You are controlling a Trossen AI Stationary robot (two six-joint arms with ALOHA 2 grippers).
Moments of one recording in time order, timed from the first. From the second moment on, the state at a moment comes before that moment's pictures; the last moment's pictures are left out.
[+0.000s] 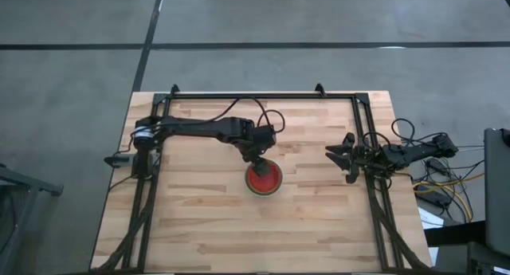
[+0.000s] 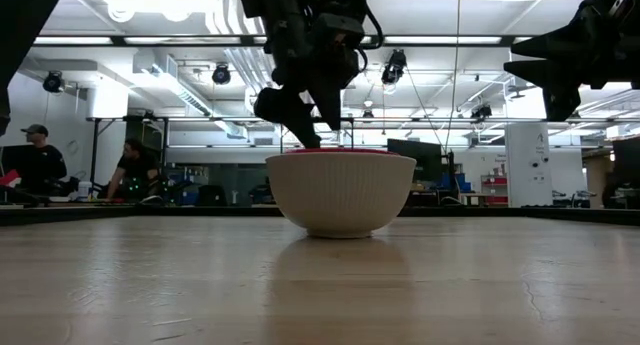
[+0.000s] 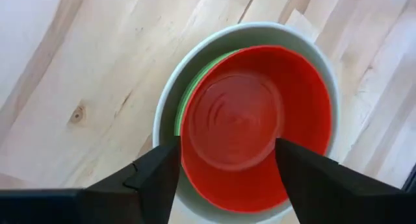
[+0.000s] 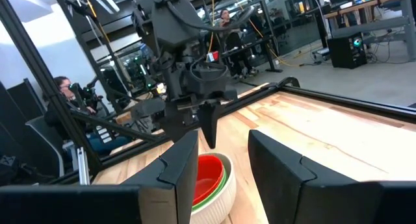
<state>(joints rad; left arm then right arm) 0.10 1.91 1.65 -0.92 0.19 -0.52 0.29 0.01 0.01 0.11 0.50 0.36</state>
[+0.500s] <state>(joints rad) 0.07 1.74 1.66 -0.81 0.04 -0.39 0.29 0.01 0.01 0.11 0.50 0.36</state>
